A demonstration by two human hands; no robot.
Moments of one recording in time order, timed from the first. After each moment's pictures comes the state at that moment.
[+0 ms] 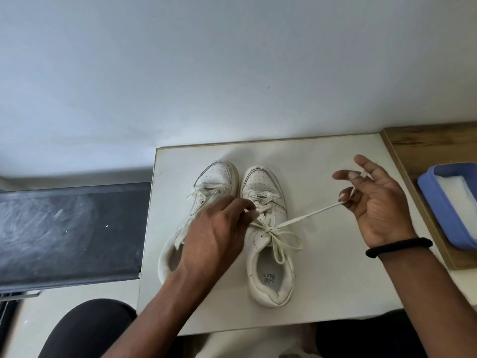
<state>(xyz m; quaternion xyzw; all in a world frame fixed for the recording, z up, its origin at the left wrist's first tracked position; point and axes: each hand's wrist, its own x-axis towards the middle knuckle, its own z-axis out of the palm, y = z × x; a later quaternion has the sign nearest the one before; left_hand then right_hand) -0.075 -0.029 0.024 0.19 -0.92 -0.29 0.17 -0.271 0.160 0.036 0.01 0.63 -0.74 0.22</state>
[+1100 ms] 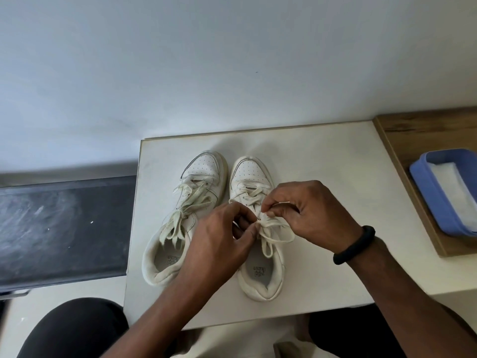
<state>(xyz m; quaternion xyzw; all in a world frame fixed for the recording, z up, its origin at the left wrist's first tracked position) -0.074 -0.002 0.029 0.25 -0.86 -0.44 0.07 -0.232 0.127 0.035 -0.48 0.79 -0.33 0.19</state>
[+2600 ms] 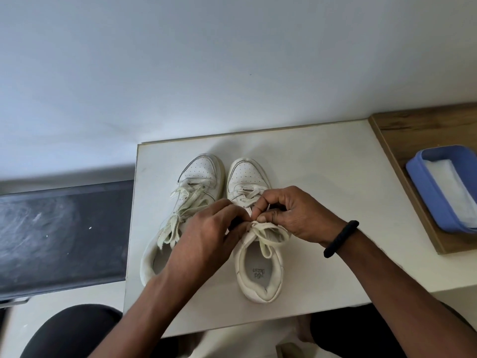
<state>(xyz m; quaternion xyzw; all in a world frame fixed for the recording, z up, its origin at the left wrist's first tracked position) -0.073 -0.028 0.014 0.10 -0.92 -0.35 0.13 -0.233 0.116 0.024 -0.35 0.73 -0.42 0.41</state>
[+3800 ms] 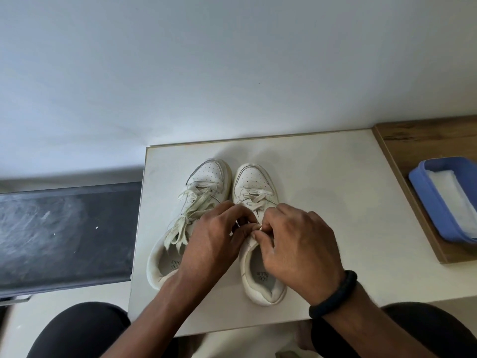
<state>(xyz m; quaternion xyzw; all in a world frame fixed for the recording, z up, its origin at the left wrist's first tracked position) -0.073 -0.022 0.008 0.16 -0.90 -0.38 0.15 -0.159 0.116 0.058 -0.39 0.91 -0.16 0.05</state>
